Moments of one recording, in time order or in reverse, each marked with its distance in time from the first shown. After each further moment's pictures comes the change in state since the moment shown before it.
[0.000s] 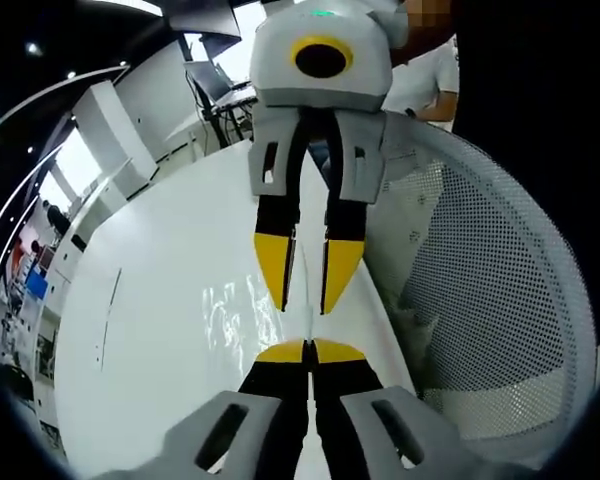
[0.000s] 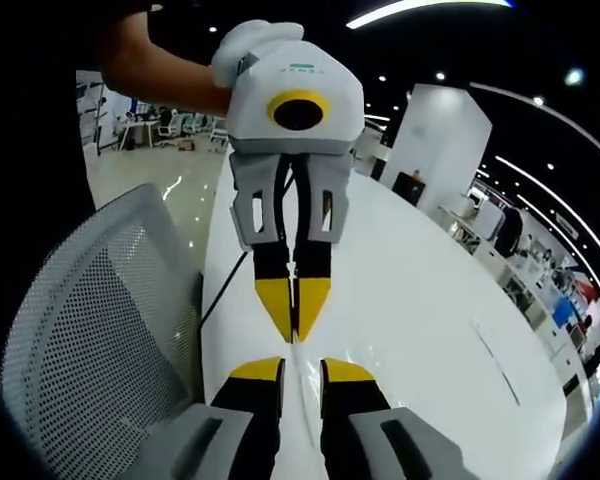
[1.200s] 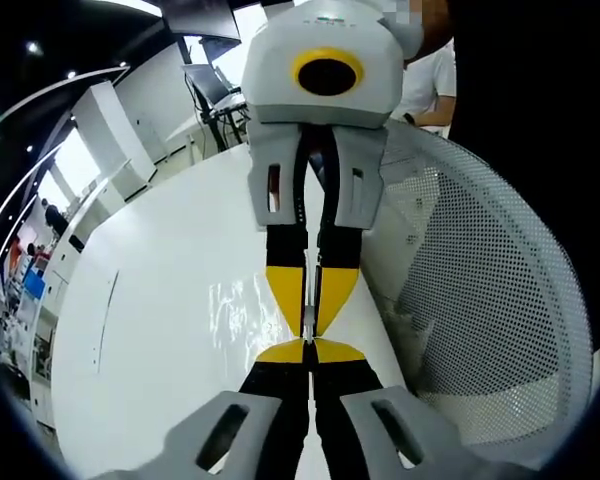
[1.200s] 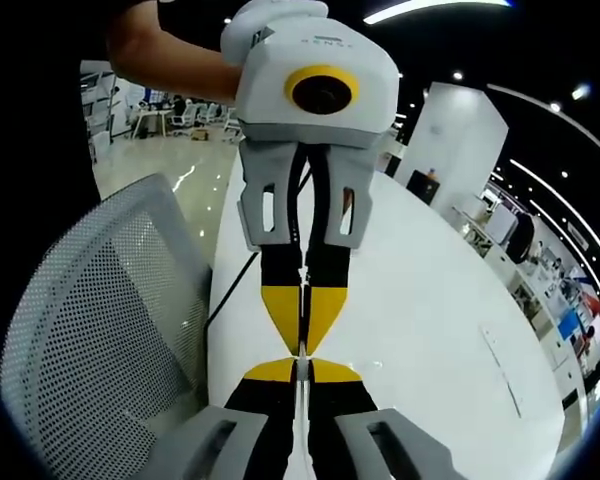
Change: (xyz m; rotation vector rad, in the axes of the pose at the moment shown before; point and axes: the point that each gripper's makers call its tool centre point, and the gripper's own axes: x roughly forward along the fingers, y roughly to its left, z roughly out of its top) left arm 0.000 -0.004 0.007 -0.009 -0.015 -0.012; right arm 0.009 0.007 0.002 -0.043 0.035 0.045
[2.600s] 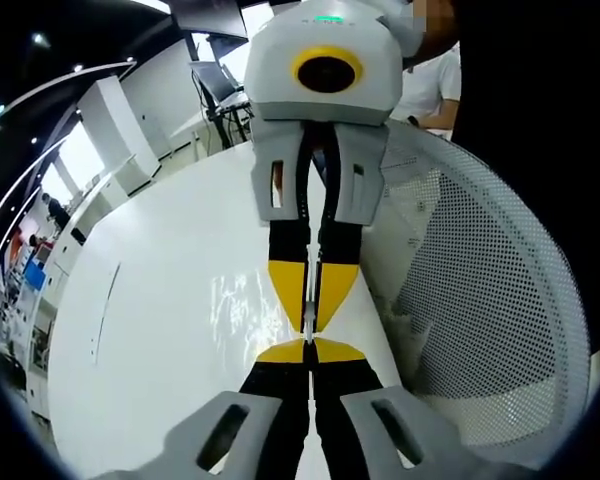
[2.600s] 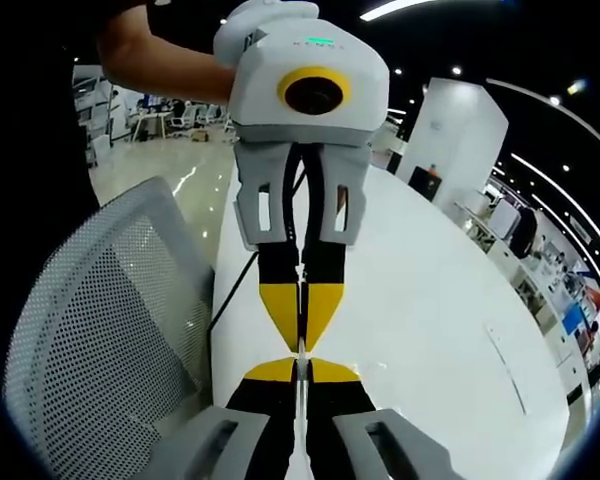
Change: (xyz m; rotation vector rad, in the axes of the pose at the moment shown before) left arm -0.004 -0.001 -0.008 -0.031 -0.003 0.009; right arm 0.002 0.002 0.002 0.017 0.005 0.018
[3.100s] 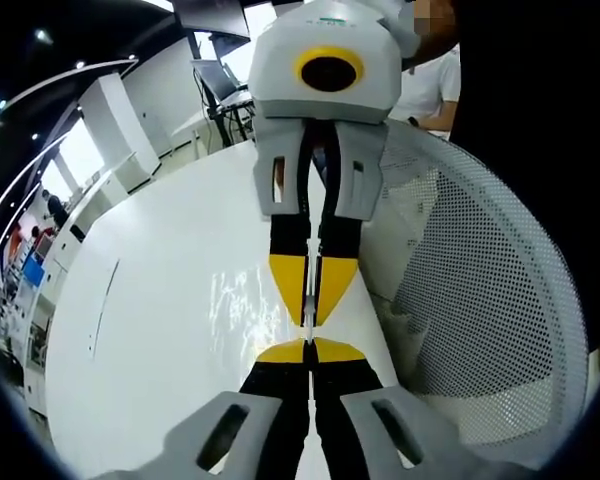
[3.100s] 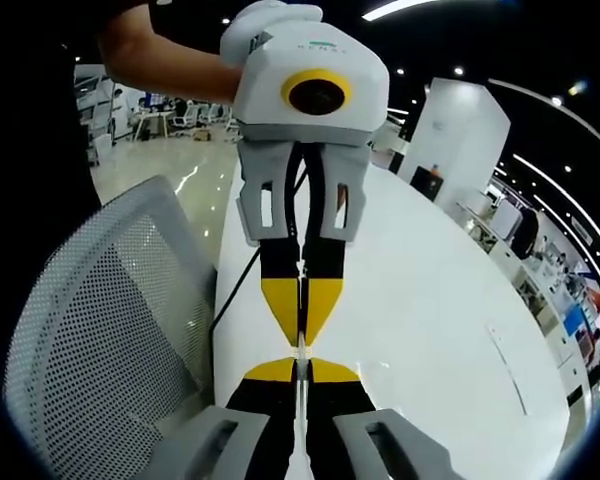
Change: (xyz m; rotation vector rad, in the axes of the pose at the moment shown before) left arm -0.003 -0.002 -0.003 -0.012 0.001 -0.003; right arm 0.000 0.002 -0.001 0.000 0.002 0.006
